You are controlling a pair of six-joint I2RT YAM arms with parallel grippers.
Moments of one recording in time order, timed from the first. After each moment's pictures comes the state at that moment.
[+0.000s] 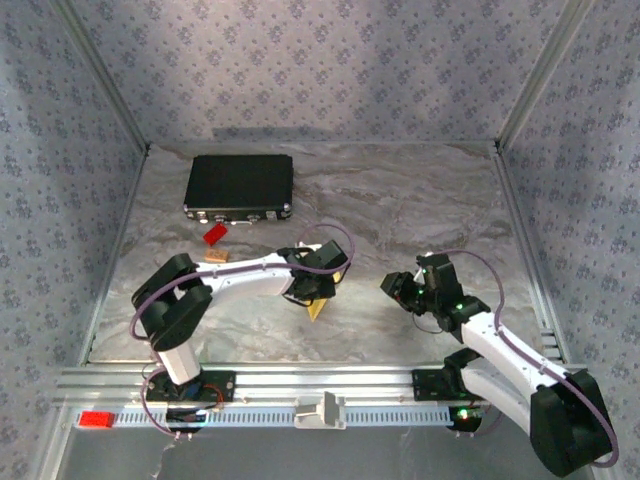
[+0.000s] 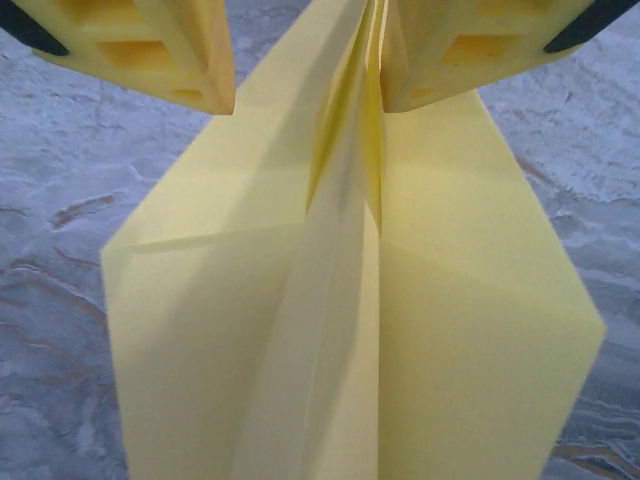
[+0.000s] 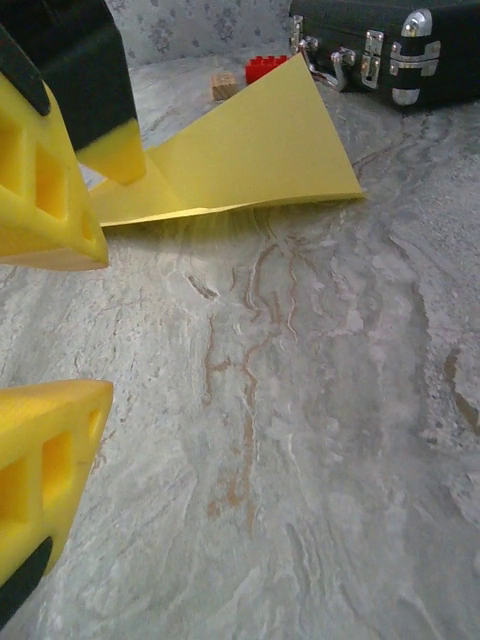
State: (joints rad) left arm -1.02 1.72 1.11 -0.61 -0.18 -1.06; right arm 0.38 0.88 0.31 -0.18 -0.33 0.97
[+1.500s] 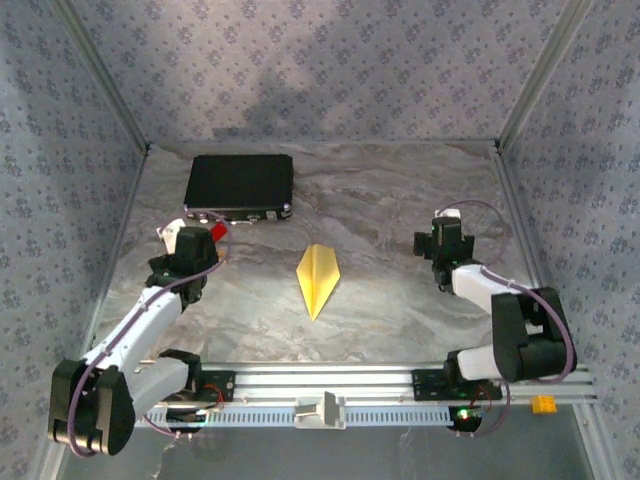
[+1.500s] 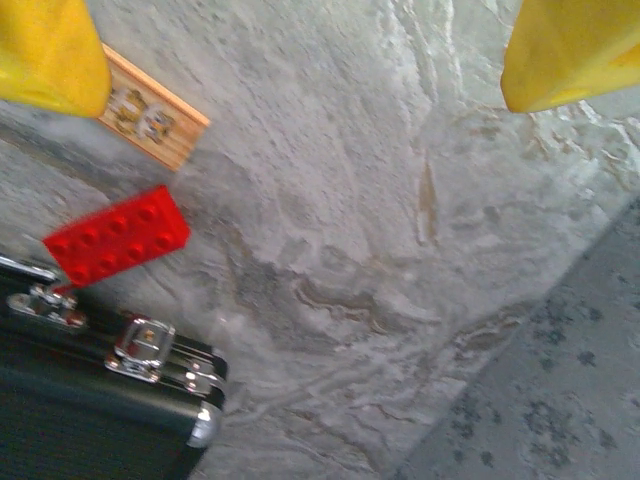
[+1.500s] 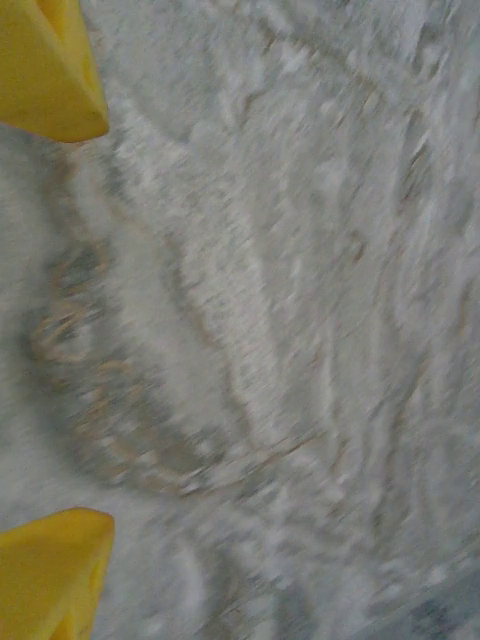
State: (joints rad) left arm -0.23 1.03 0.56 -0.33 -0.61 -0.44; right arm 0.13 1.40 0.52 0.21 0.32 0.04
